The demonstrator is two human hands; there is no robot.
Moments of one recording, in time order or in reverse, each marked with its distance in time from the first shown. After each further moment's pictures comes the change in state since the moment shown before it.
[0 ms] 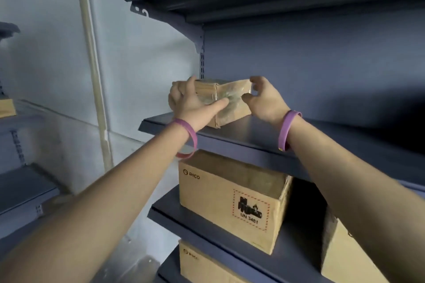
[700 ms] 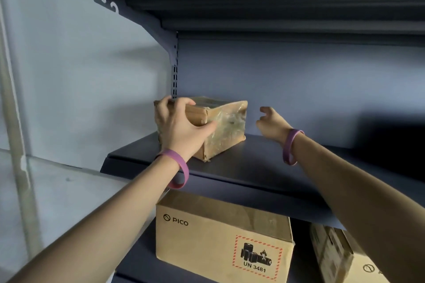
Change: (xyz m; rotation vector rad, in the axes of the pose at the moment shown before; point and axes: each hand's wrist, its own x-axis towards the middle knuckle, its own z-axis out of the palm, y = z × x) left_hand 0.101 -0.066 0.039 -0.223 0.107 0.250; right_hand 0.086 0.054 0.011 -0.151 0.111 0.364
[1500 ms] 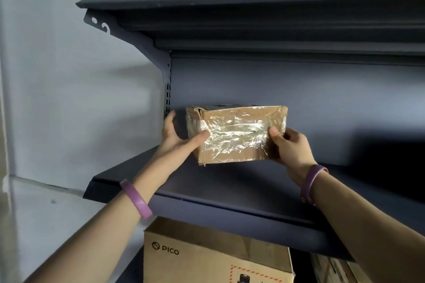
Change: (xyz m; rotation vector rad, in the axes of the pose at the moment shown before) left_hand 0.020 -0.015 0.000 -0.372 -0.404 -0.175; right_hand -0.026 0.030 -0.017 0.591 0.268 -0.105
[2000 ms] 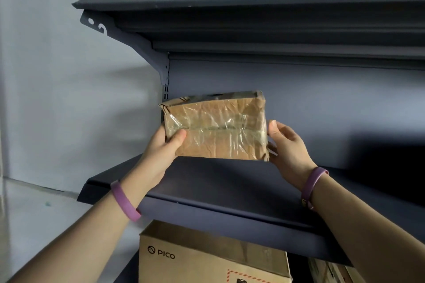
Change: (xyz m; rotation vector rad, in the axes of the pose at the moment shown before) left_hand 0.000 0.000 -0.004 -0.298 0.070 -0.030; right_hand -0.004 -0.005 -0.002 0.237 -0.205 0.032
